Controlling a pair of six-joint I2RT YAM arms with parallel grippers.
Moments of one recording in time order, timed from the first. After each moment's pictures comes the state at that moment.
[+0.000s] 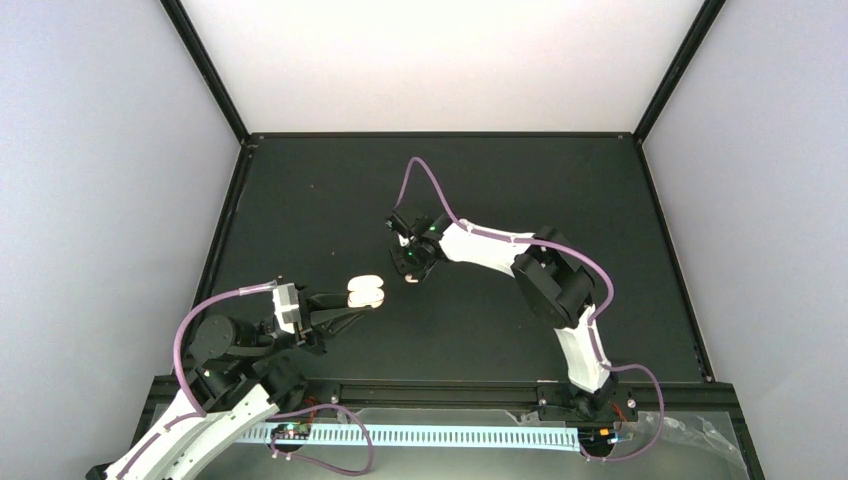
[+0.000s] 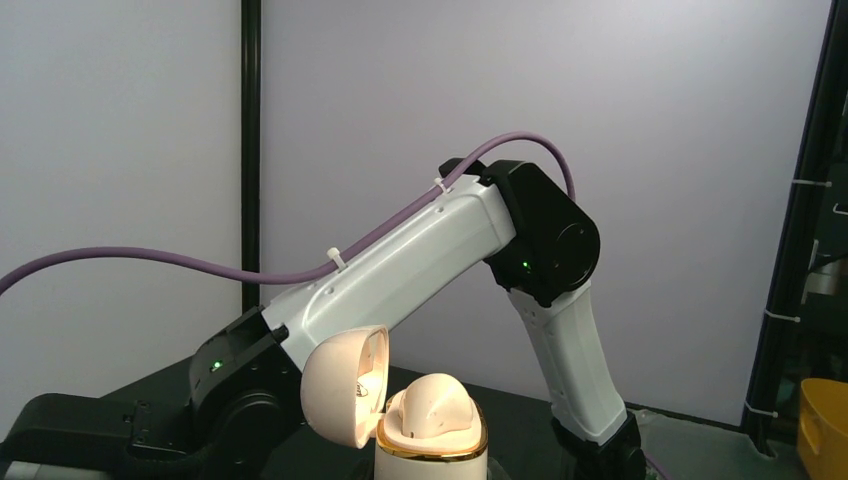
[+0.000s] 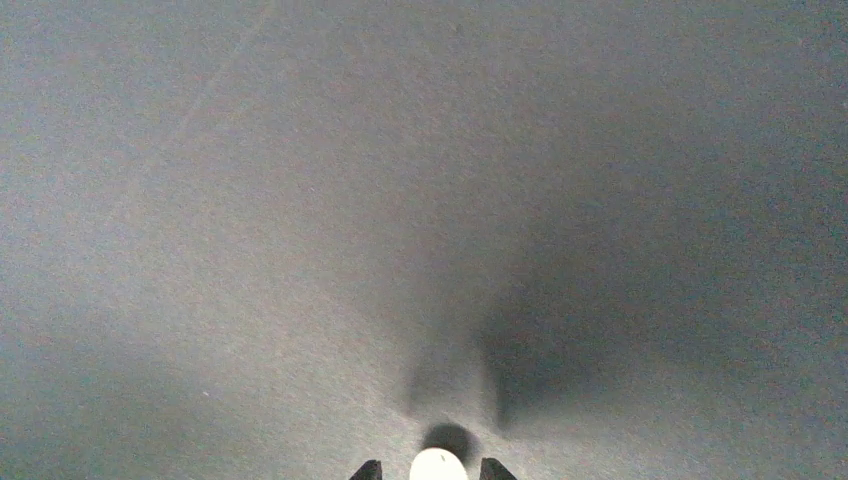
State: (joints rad) left arm -0.78 0.13 0.46 -0.01 0.41 -0.22; right arm 0.88 2.08 1.50 -0.52 -0.05 0.44
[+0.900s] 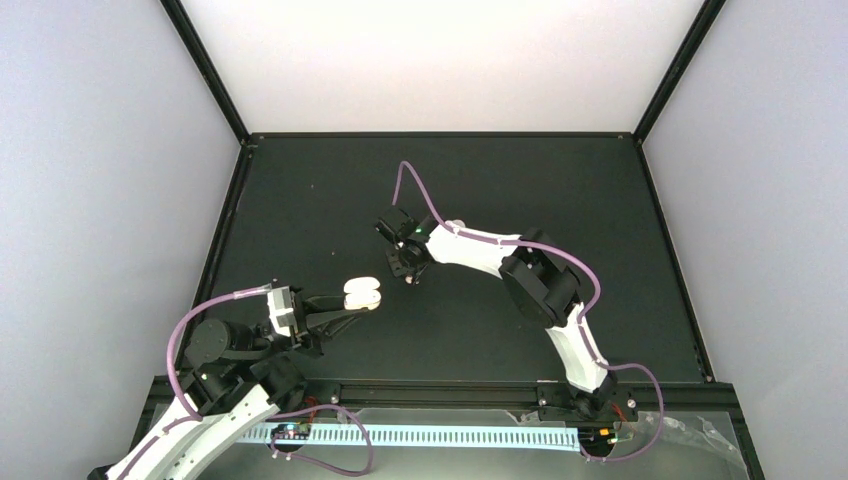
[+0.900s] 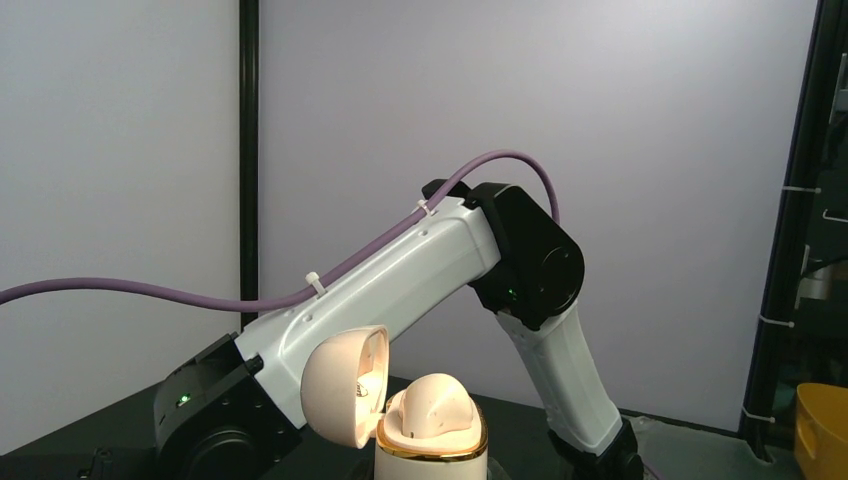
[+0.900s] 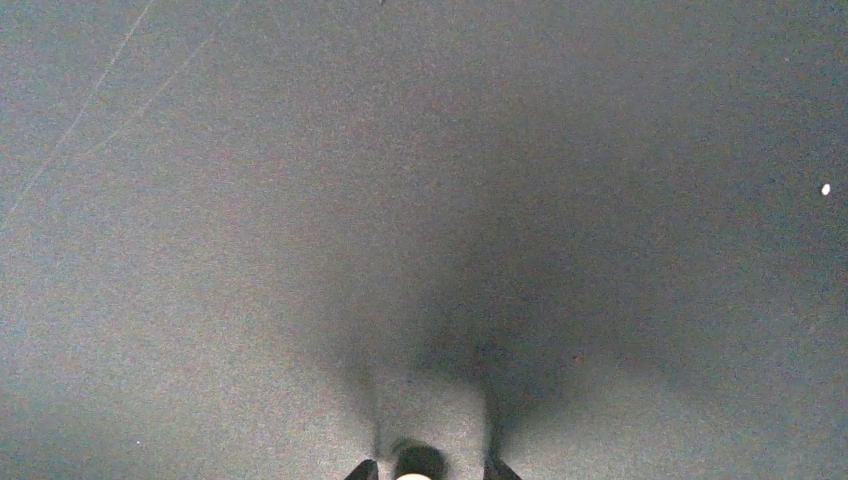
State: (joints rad) left arm -0.78 0.10 0.46 -0.02 0.41 -0.22; right arm 0.92 2.16 1.62 -0.65 0.10 0.52
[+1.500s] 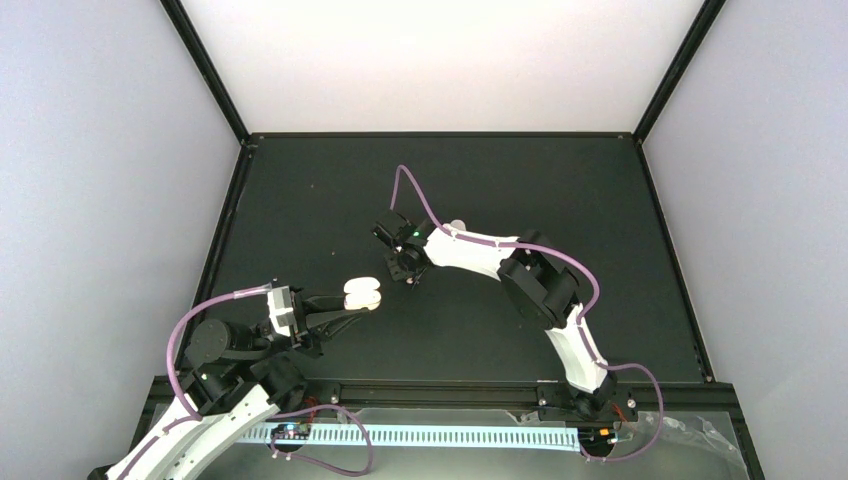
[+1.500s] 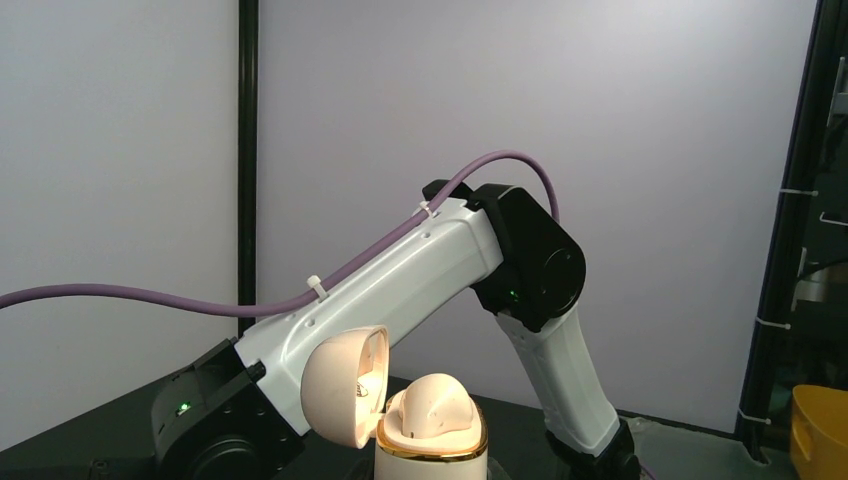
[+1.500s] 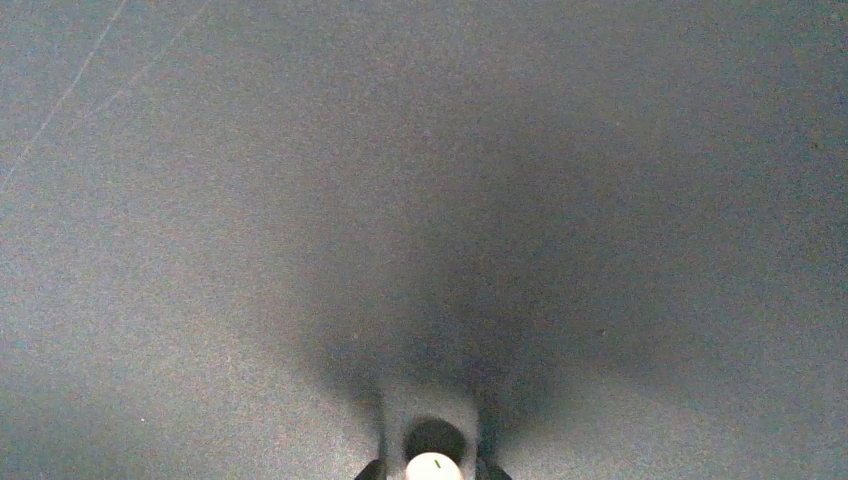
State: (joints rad) left arm -0.78 0.10 0.46 -0.02 0.42 -0.23; right arm 0.94 2.16 1.61 -0.65 0.11 0.53
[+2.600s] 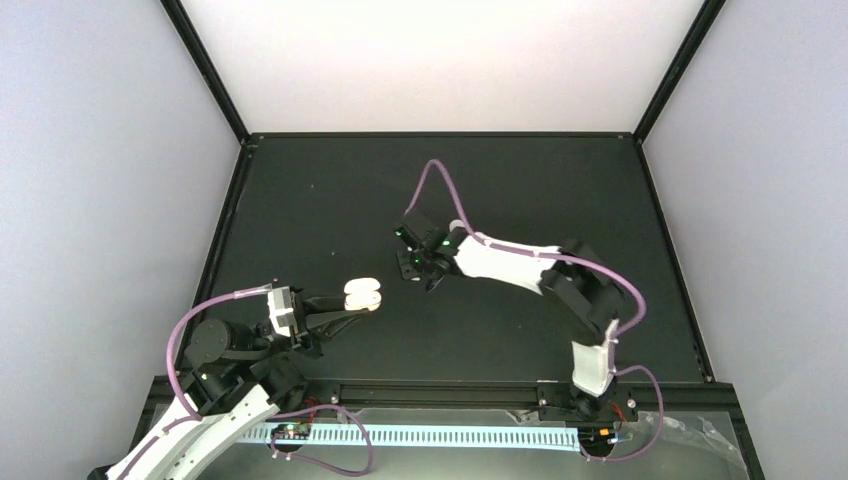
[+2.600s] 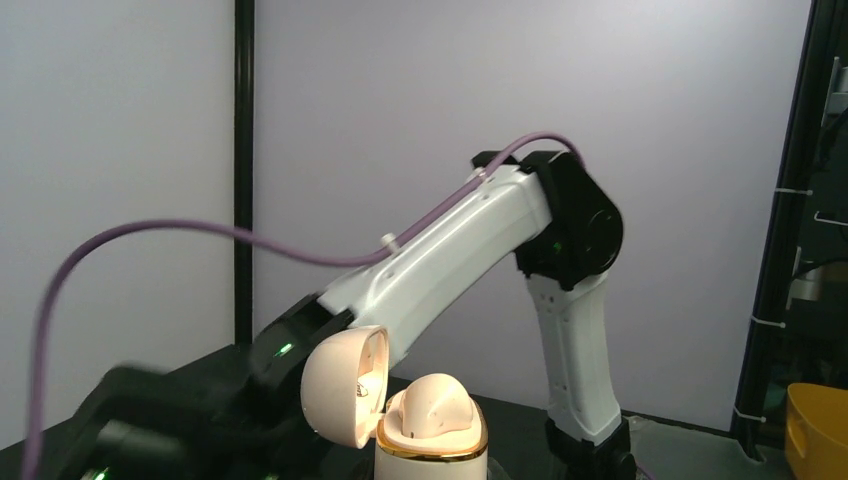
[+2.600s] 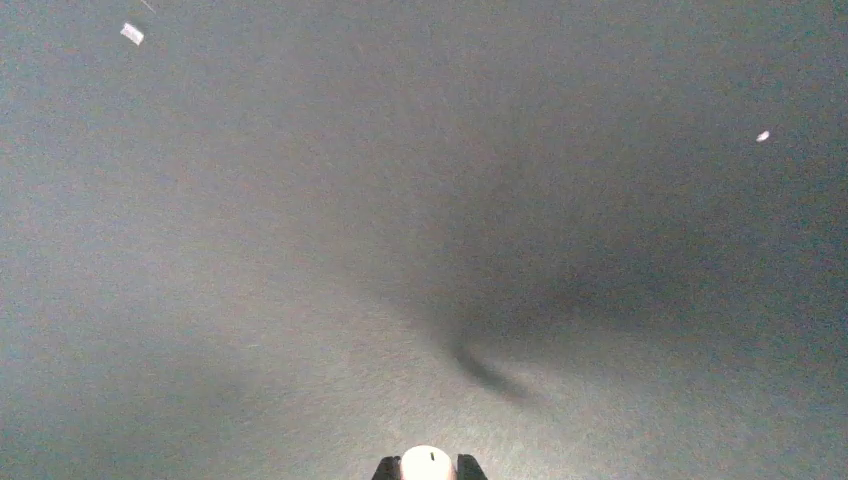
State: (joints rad) left arm -0.78 0.10 0.46 -0.02 0.42 -0.23; right arm 0.93 1.97 1.38 -0.48 0.07 0.57
